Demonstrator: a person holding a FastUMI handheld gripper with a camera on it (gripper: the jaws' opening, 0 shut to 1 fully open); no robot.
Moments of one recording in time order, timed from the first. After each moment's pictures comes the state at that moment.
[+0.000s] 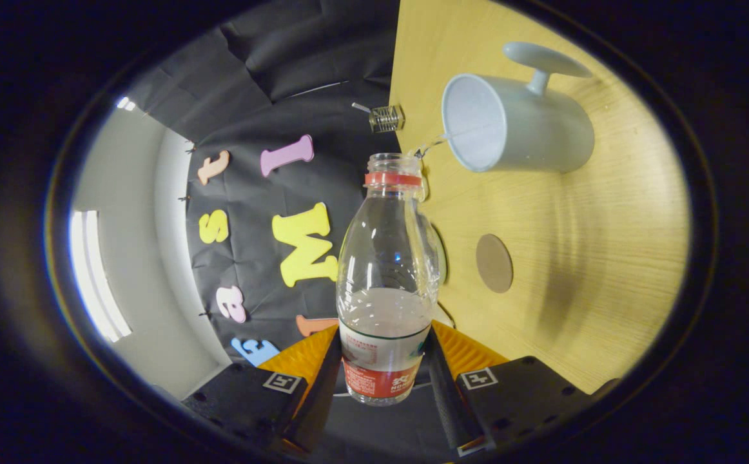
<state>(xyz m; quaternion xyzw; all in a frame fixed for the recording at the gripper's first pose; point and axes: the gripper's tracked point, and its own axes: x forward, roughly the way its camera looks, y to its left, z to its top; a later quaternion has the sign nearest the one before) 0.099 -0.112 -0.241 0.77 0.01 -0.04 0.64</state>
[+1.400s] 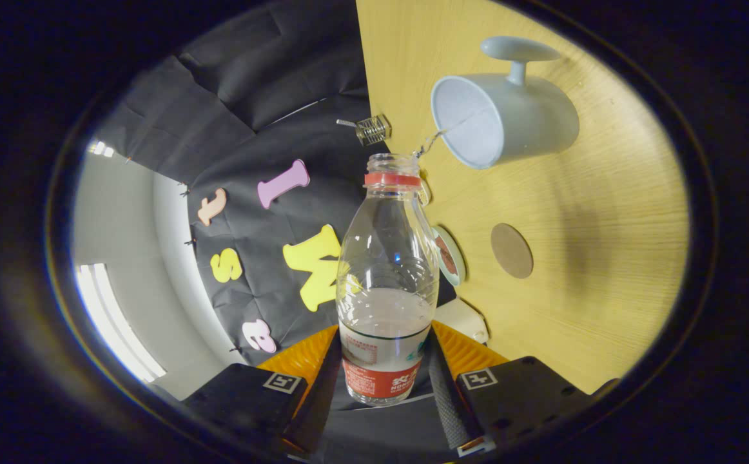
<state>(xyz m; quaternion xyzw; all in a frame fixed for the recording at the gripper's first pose) 0.104 -0.131 -0.213 0.83 -0.03 -0.05 0.56</state>
